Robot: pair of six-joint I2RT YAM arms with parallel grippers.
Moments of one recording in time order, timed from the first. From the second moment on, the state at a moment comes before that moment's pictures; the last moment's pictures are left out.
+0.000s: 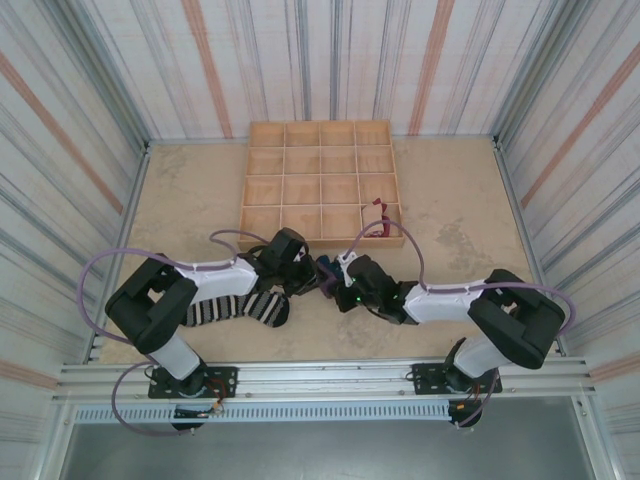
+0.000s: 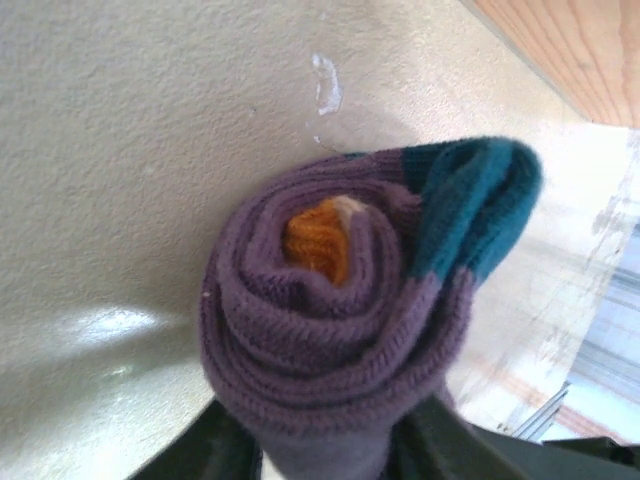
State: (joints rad) left arm -0.75 1.62 0.74 -0.01 0.32 -1.18; right arm 0.88 1.47 0.49 0.26 -0.04 0.44
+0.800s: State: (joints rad) left arm -0.75 1.65 0.71 0.15 0.36 -1.07; right arm 0.40 1.79 0.44 0.68 -0.82 0.93
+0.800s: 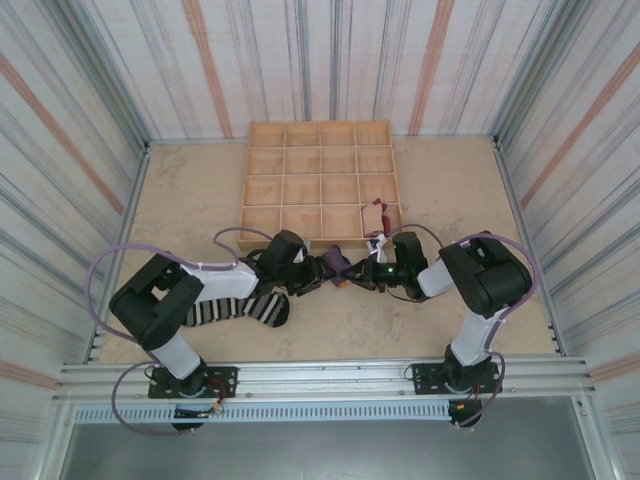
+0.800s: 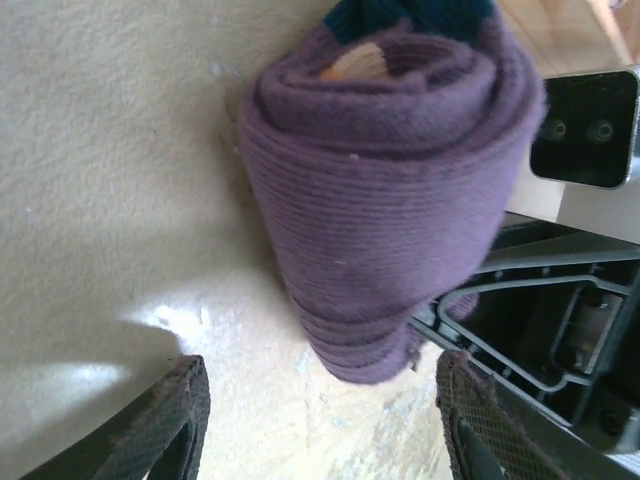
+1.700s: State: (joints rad) left arm -0.75 1.81 0.91 0.09 0.33 -1.02; right arm 0.33 1.69 0.43 0.51 -0.80 1.15
